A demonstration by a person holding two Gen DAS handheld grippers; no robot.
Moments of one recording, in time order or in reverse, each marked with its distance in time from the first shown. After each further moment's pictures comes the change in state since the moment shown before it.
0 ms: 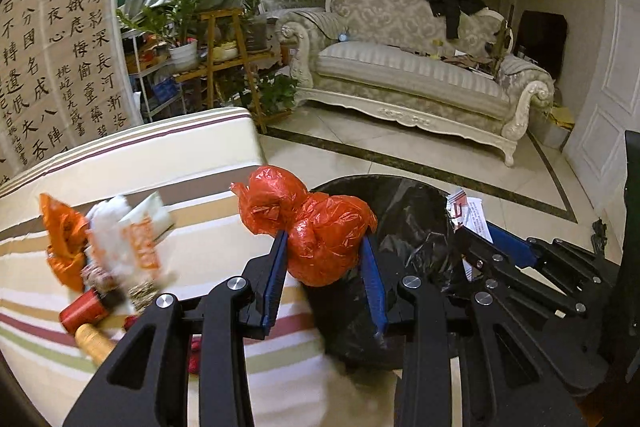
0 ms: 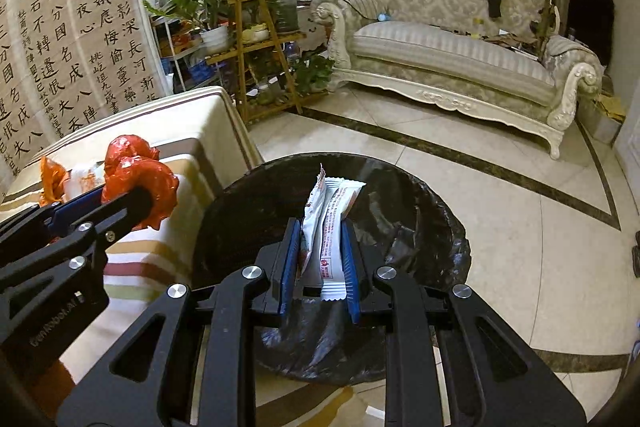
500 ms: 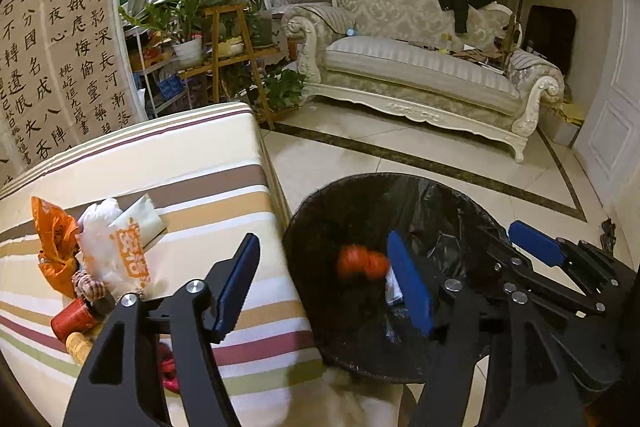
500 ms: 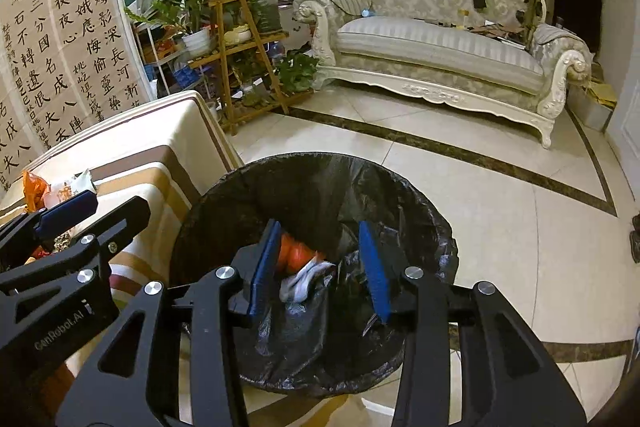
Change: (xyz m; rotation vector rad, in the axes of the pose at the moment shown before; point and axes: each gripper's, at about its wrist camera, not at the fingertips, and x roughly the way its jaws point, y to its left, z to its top) left arm 0.010 0.001 0.002 -0.009 0.011 0.041; right arm 0.007 -0.018 0.002 0.044 -0.001 -0.032
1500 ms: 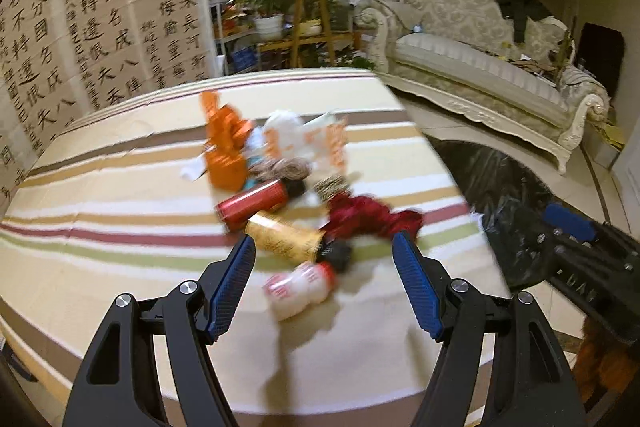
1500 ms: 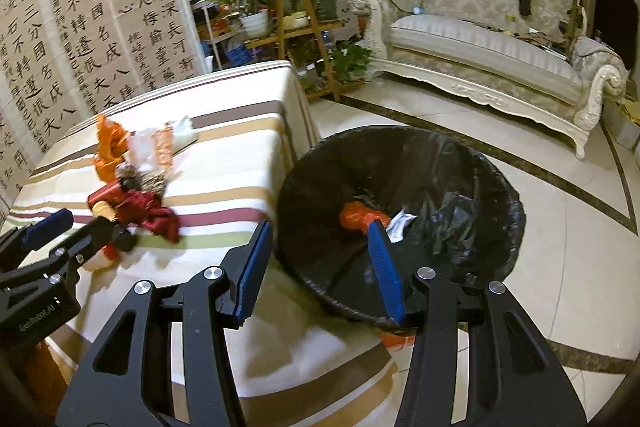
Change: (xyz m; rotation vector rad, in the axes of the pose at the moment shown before) left arm -0.073 0.106 -0.070 -0.125 0.048 0.174; right arm -0.042 0.083 -0.036 -0.092 0.039 0.137
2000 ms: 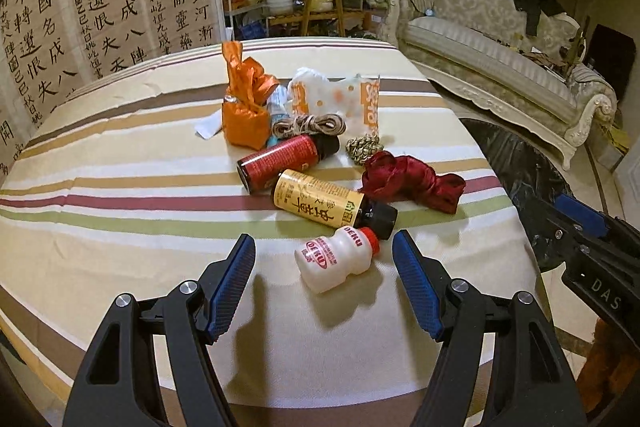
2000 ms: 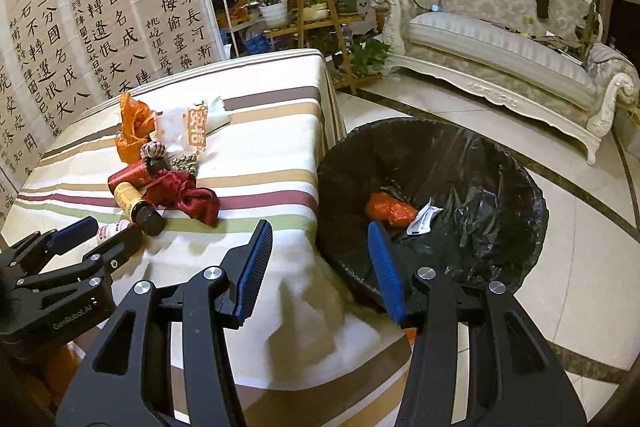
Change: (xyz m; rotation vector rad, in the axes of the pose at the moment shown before) left arm 0.019 0.022 -0.012 -0.037 0.078 -0.011; right arm 0.003 0.026 -0.006 -0.038 0.027 0.034
